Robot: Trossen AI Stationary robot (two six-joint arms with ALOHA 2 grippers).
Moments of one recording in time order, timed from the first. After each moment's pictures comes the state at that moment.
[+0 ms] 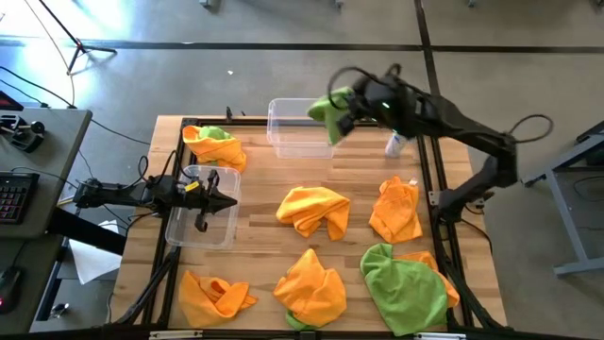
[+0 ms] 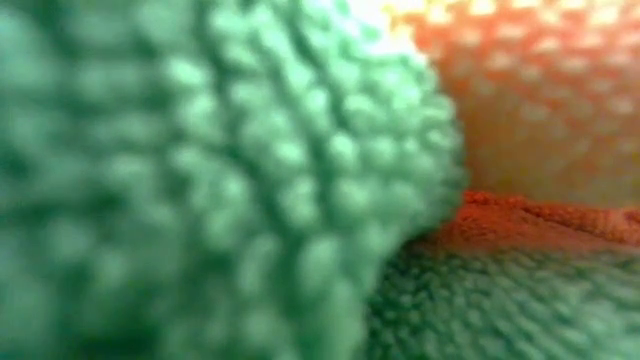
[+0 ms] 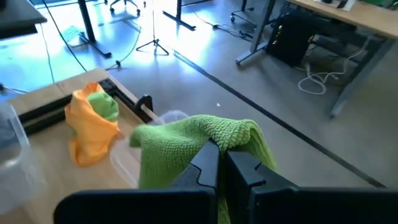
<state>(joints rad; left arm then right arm) -0.09 0.01 0.01 0.02 -0.04 -0.13 -0.25 1.55 1.88 -0.83 0.54 0.16</state>
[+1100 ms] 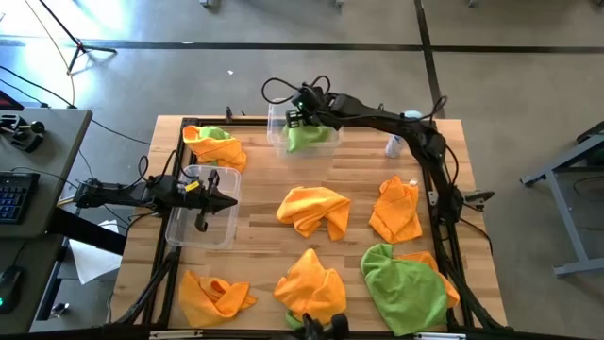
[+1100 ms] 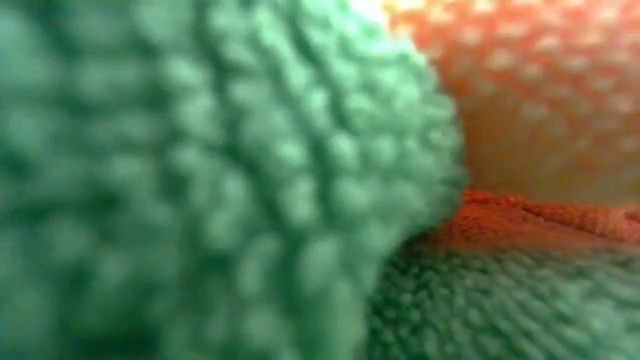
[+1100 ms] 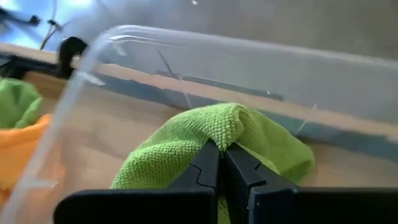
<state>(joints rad) -0.09 0.01 0.01 0.02 -0.04 -0.13 -0.44 2.15 2.00 -0.78 0.36 0.77</state>
